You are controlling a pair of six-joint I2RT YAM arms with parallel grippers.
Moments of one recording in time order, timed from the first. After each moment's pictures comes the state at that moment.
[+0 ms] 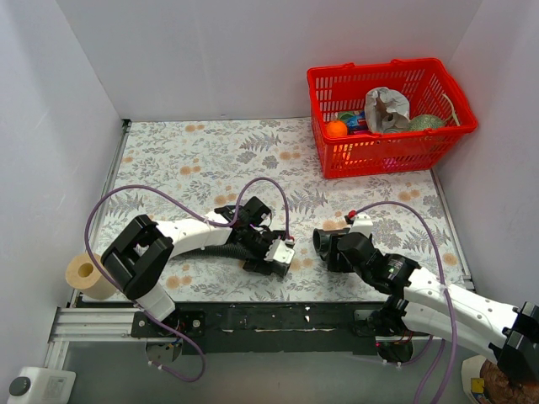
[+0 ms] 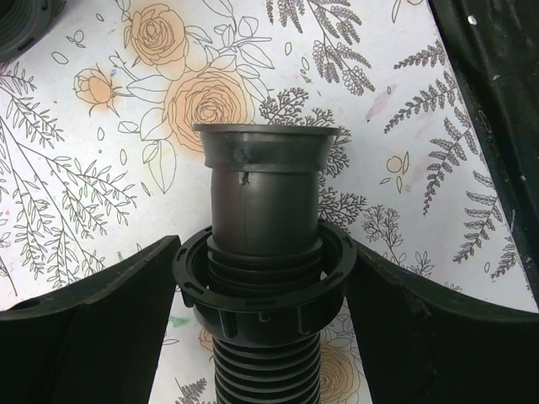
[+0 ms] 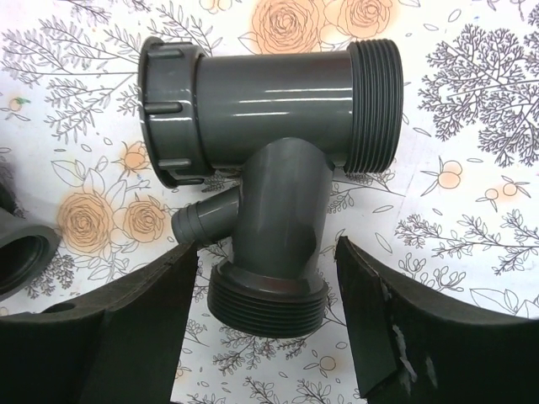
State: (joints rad) left arm -0.81 1.62 0.89 -0.46 0.63 1.10; right arm 0.92 0.76 0.38 -0.48 0.43 0.69
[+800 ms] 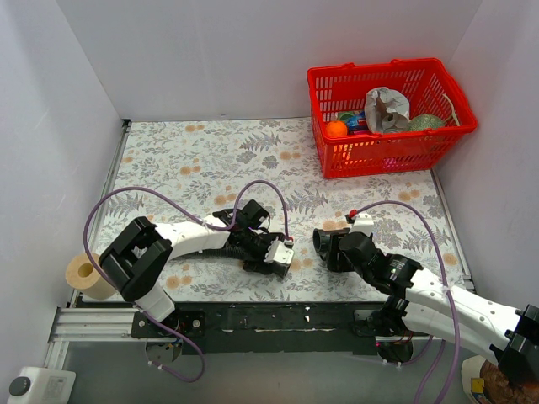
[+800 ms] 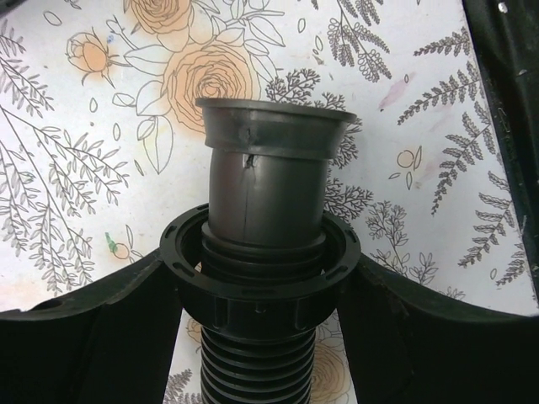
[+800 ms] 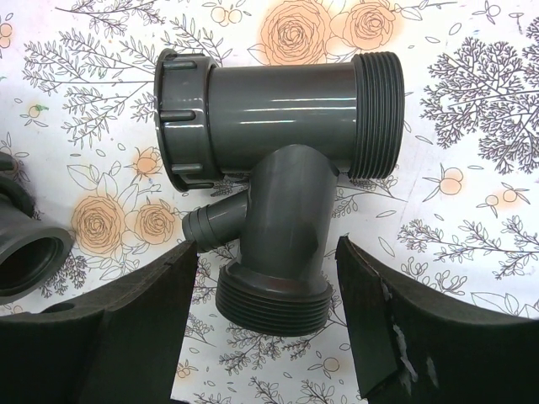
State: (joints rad) left arm -0.82 1.60 0.84 -0.40 0.58 1.02; right arm 0.92 0.74 0.40 -0.48 0.43 0.68
